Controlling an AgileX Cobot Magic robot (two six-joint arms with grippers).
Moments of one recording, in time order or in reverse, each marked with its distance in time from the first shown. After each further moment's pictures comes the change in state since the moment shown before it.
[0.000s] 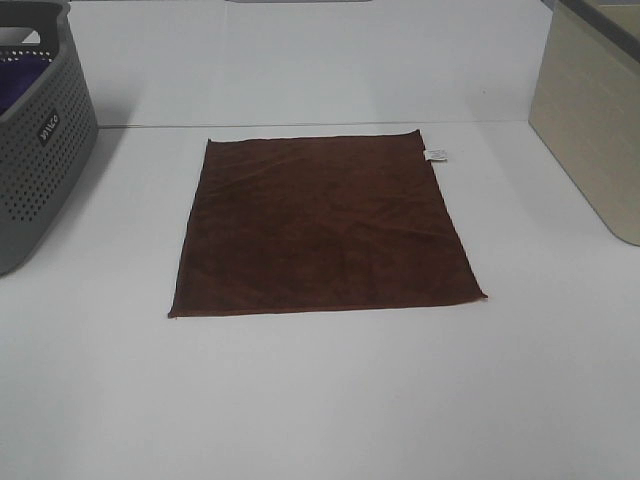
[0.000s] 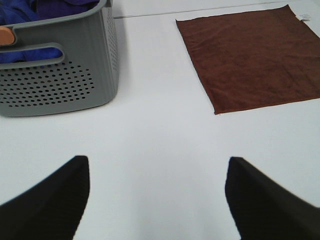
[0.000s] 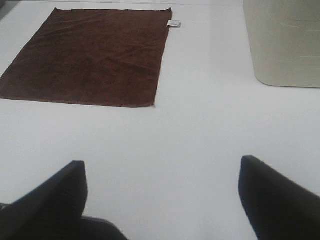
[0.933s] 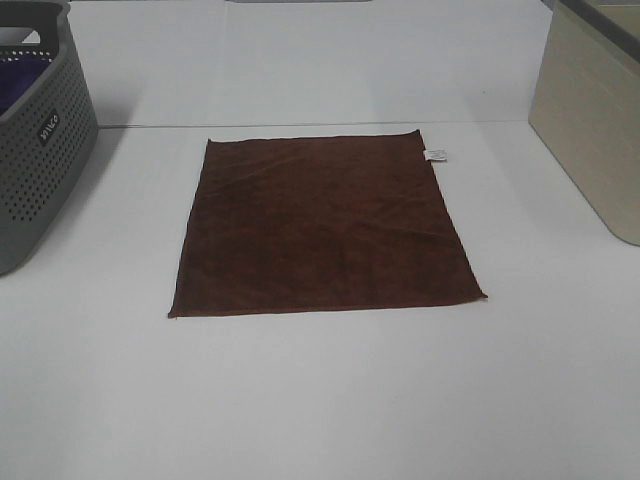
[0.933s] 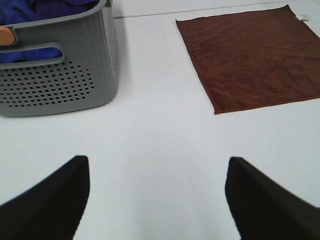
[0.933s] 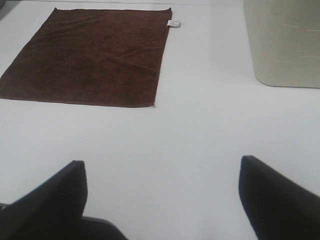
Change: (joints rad) left arm 0.000 0.000 0.000 0.000 0.000 0.000; right arm 0.000 0.000 0.000 0.000 0.000 0.000
